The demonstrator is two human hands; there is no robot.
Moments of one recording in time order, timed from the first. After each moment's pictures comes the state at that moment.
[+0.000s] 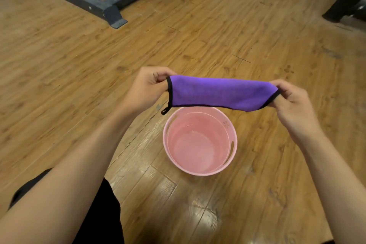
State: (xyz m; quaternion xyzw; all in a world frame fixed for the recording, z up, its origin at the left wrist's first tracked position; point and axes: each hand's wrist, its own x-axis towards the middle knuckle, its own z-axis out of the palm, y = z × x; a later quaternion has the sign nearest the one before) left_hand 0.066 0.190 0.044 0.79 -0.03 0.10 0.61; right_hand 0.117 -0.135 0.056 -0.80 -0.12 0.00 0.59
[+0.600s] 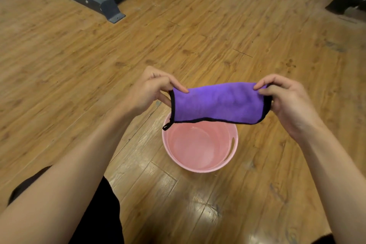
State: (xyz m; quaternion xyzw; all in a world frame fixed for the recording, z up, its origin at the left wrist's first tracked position) left_hand 0.059 0.182 0.049 0.72 -0.01 -0.04 0.69; right_hand 0.114 -0.123 0.065 -0.73 -0.06 0.12 0.66
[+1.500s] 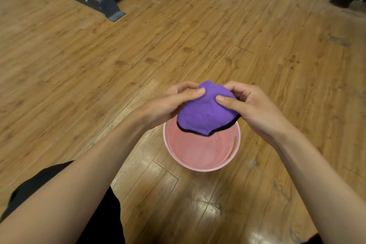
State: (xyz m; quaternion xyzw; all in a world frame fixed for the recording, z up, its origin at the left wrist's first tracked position) left_hand 0.055 0.145 0.030 0.63 0.05 -0.19 0.75; right_hand 0.091 -0.075 0.052 -0.73 -0.19 0.22 0.62
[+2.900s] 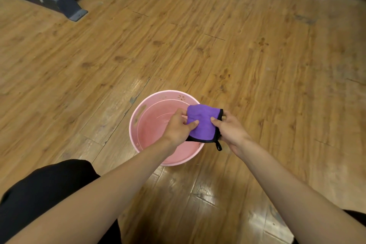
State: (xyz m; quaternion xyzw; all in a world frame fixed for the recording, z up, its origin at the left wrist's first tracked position) left_hand 0.053 0.021 -0.093 0.74 0.22 -0.14 0.63; right_hand 0.078 -0.137 -0.075 -0.71 0.21 0.24 0.63
